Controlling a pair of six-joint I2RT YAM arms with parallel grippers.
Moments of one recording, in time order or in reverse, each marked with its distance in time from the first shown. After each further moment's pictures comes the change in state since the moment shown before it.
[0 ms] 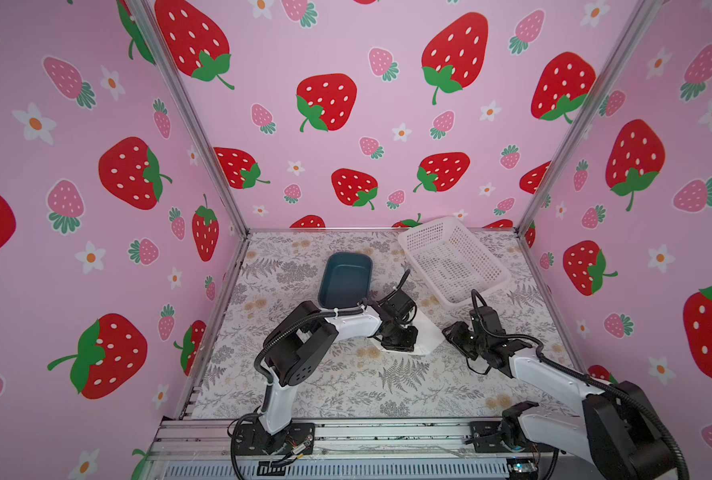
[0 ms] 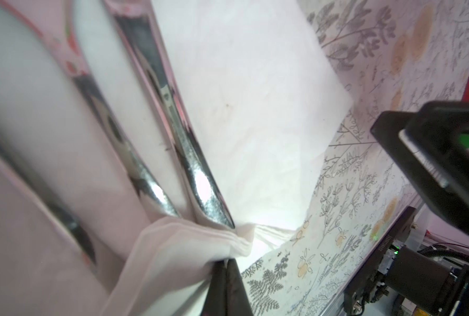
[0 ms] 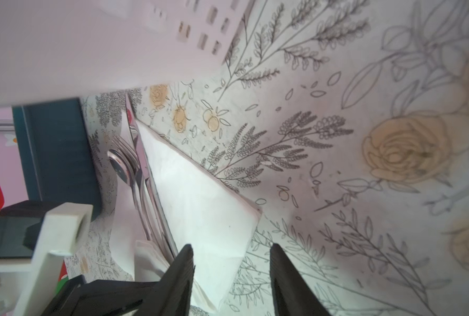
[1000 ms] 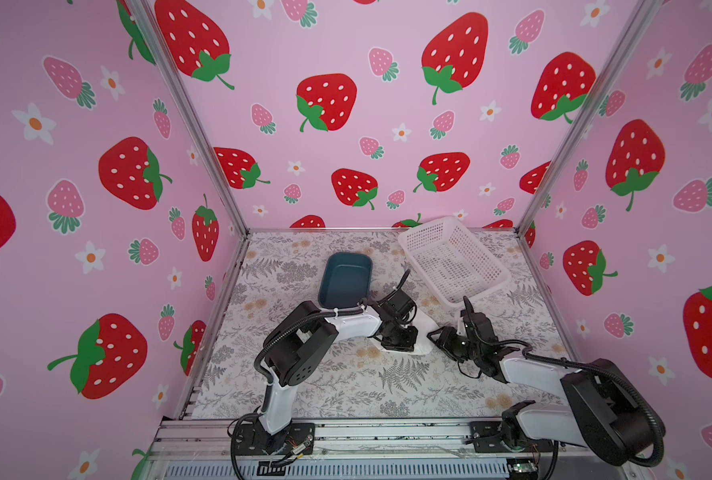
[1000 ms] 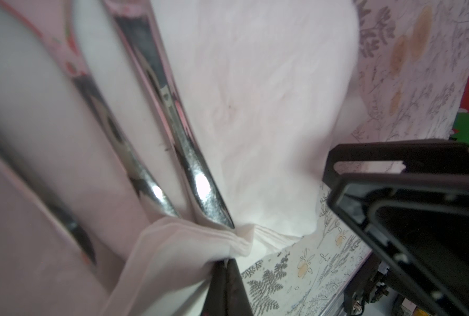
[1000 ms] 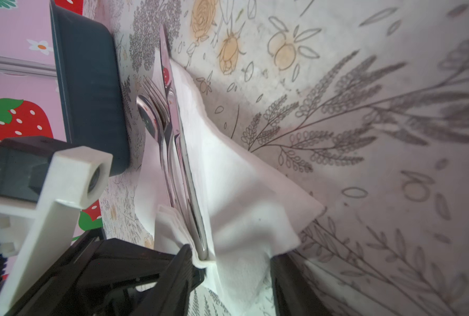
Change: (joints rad) left arm 0.000 0.000 0.000 0.001 0.000 0.000; right arm 0.065 0.119 -0.093 0.333 -0.164 0.002
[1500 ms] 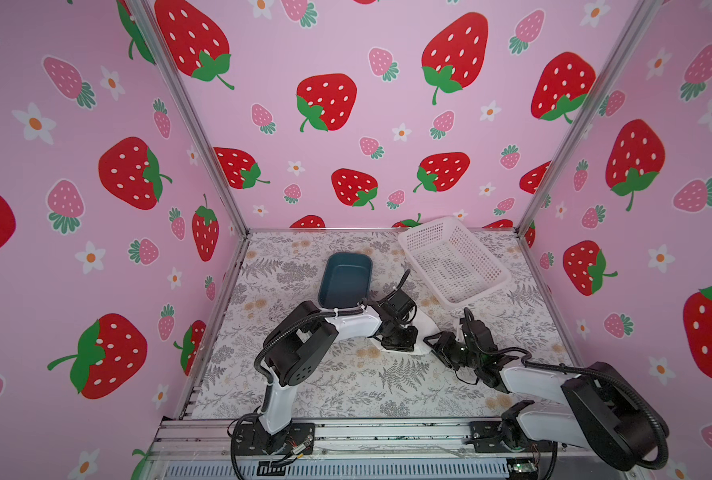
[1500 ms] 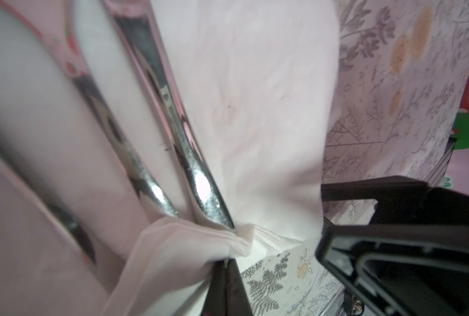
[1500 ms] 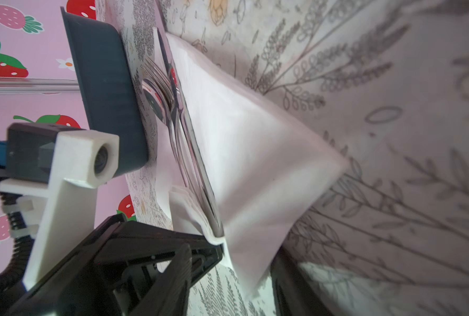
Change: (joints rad) left arm 0.000 0.000 0.000 0.000 0.000 0.000; right arm 0.063 -0.037 -0.099 0.139 -0.003 0.236
